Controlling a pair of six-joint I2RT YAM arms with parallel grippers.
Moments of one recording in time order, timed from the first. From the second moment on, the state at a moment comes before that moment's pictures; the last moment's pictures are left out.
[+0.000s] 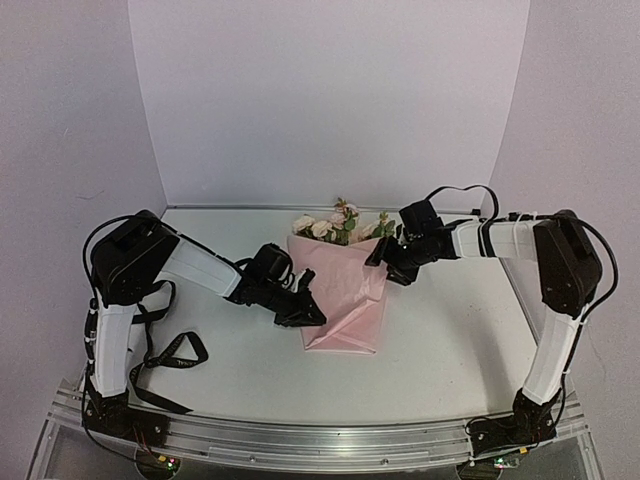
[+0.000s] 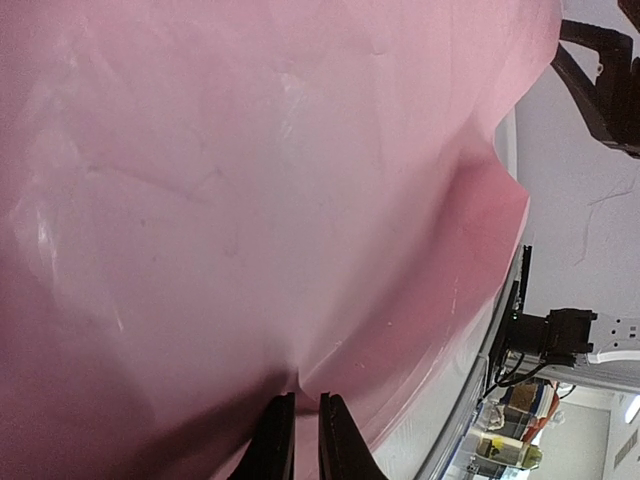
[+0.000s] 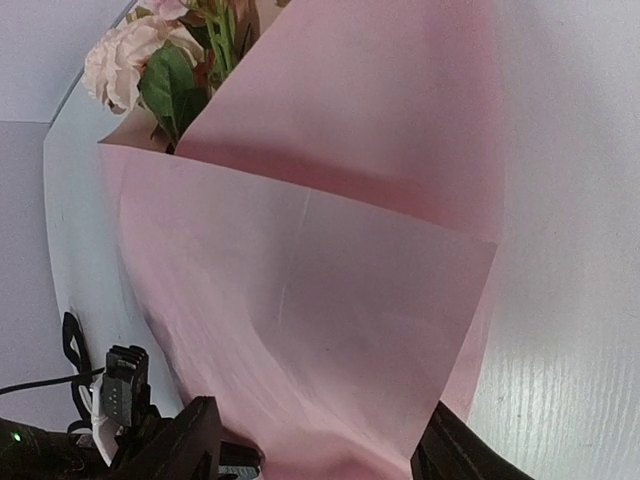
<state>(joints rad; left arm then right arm) -0.77 2.12 1.18 0.13 0.64 -0.77 0.50 1.89 1.27 -0.26 -0.21 0.87</state>
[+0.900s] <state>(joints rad) -0.82 2.12 1.22 -0.03 0.74 -0.62 0.47 1.95 1.35 -0.33 -0.10 0.78</state>
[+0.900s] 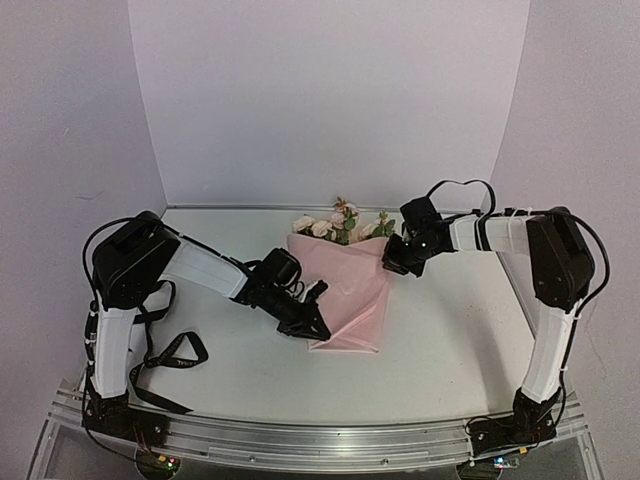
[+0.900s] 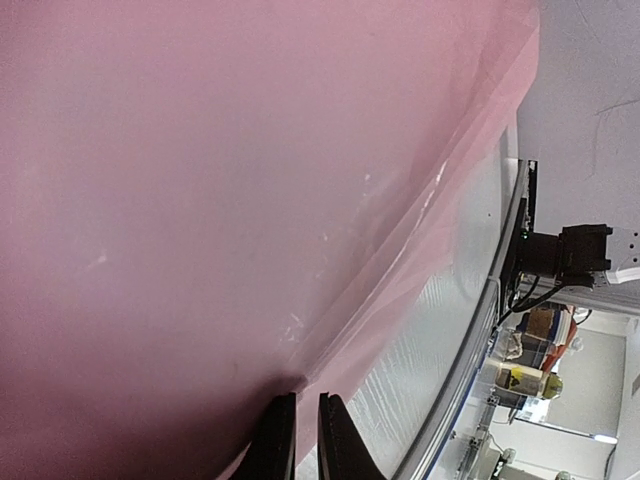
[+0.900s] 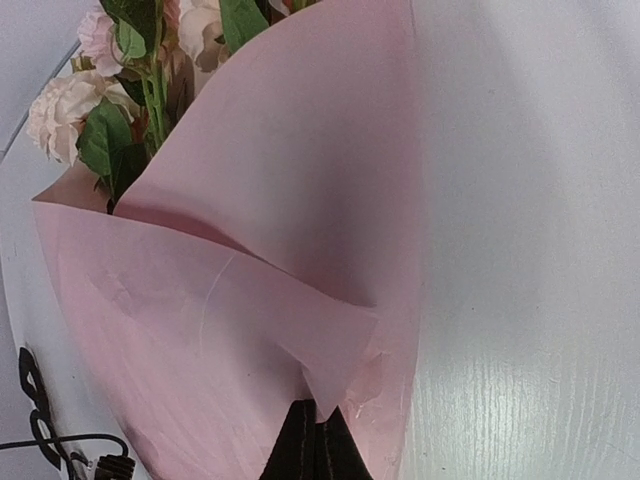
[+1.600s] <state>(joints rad) -0.82 2.12 1.21 -0.05 0.72 -0.62 0.47 1.92 1.35 -0.44 -0.04 0.72</state>
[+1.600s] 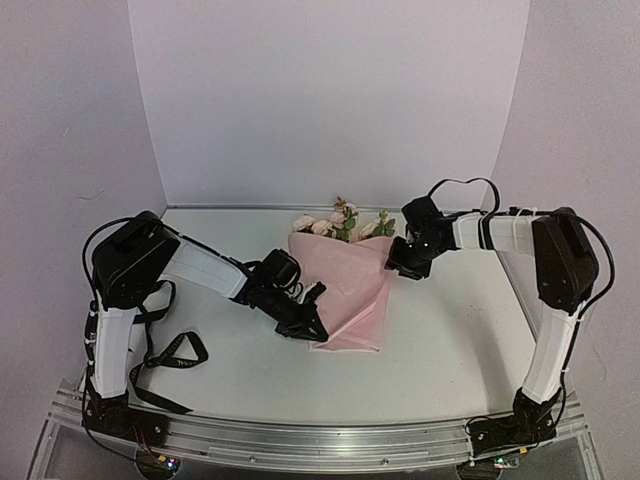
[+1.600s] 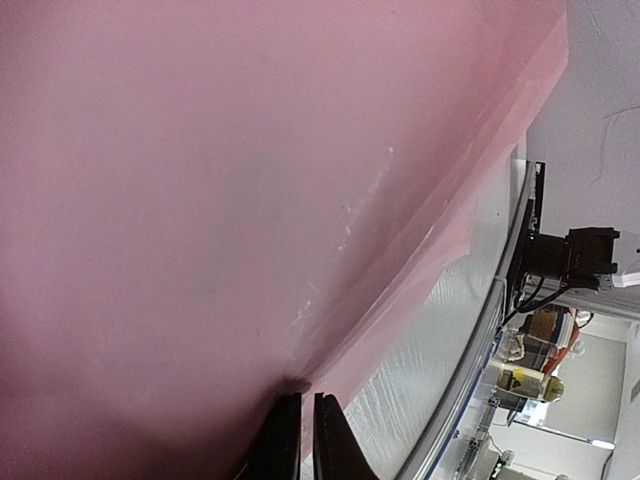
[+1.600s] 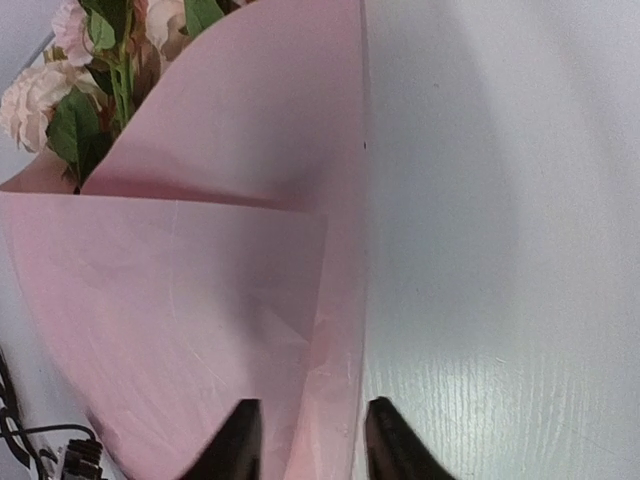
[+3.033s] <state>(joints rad) -0.82 2.12 1.23 -0.11 0.74 -0.58 0.78 1.93 0.98 0.08 -0.34 1.09</state>
